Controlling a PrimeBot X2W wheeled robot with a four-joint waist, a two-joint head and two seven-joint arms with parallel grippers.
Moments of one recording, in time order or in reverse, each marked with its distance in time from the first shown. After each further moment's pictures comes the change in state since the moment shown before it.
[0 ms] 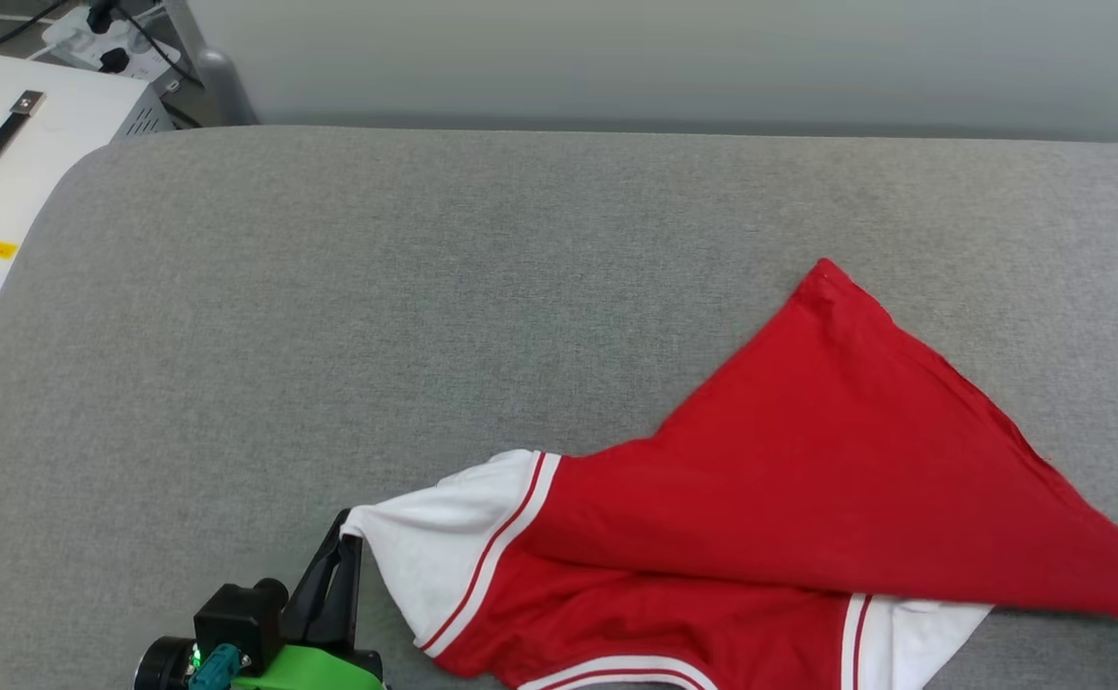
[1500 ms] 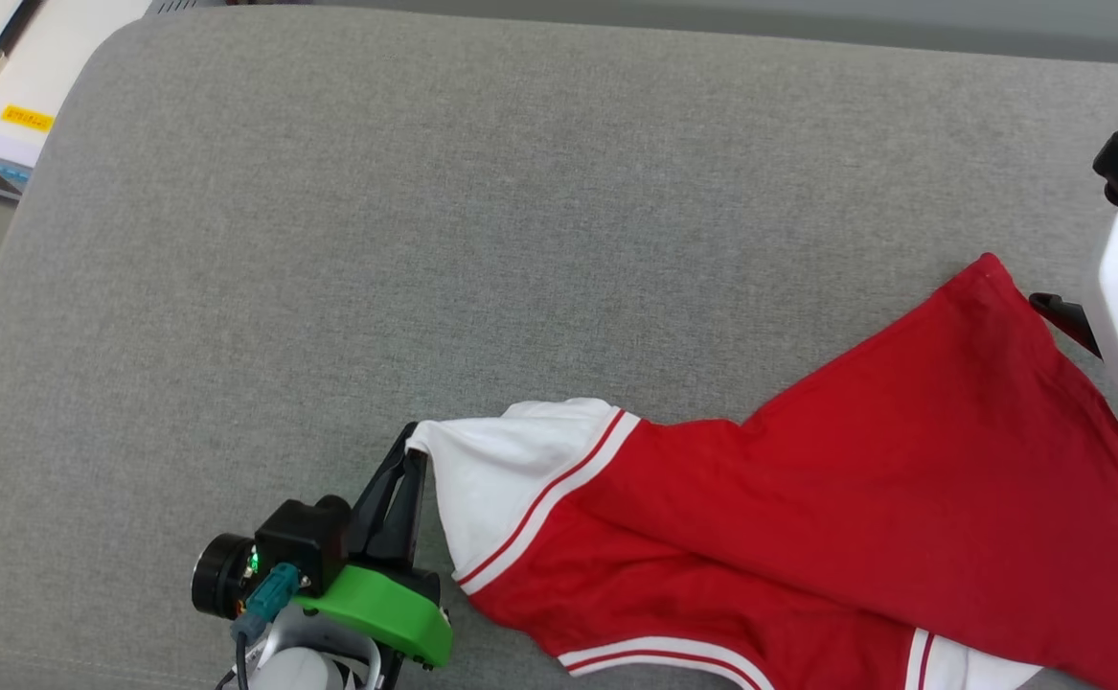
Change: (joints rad) left arm -0.152 -0.016 -0.096 0.013 0.013 -0.009 -0.001; right arm -0.664 0.199 0.190 -0.033 -0.289 0.000 0.417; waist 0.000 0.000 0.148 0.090
